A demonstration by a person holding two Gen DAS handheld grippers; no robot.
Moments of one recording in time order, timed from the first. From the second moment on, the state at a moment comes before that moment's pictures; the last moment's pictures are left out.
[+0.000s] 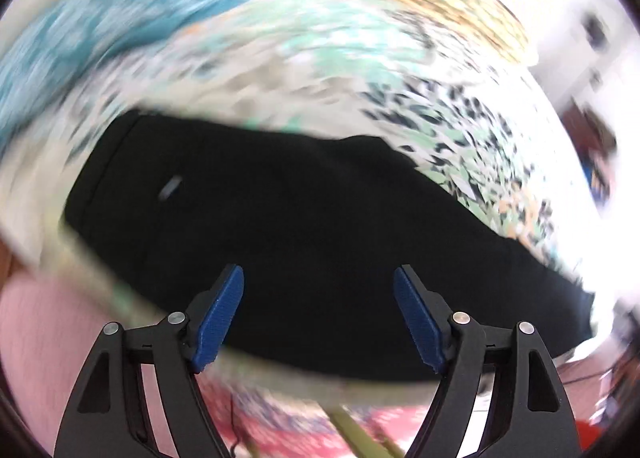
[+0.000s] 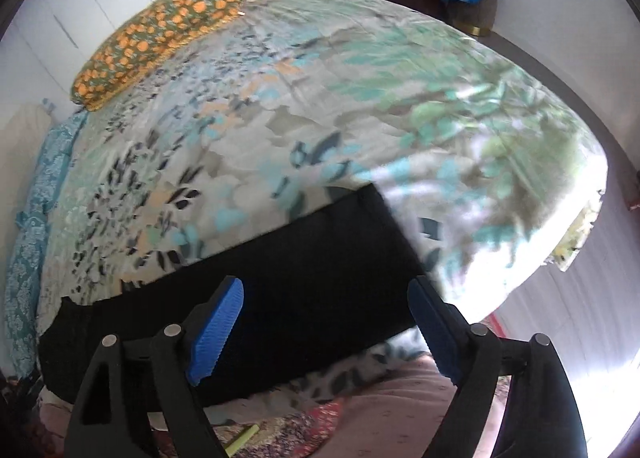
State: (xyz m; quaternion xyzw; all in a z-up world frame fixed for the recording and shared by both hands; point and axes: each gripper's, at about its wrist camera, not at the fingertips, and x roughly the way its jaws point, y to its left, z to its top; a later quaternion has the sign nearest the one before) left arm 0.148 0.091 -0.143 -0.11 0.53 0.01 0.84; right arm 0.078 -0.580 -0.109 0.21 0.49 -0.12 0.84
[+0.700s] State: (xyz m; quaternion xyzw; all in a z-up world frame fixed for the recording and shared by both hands) left arm 0.184 0.122 -0.169 -0.13 0.53 0.09 0.83; right arm 0.113 -0.496 -0.209 0.20 0.55 -0.08 0.81
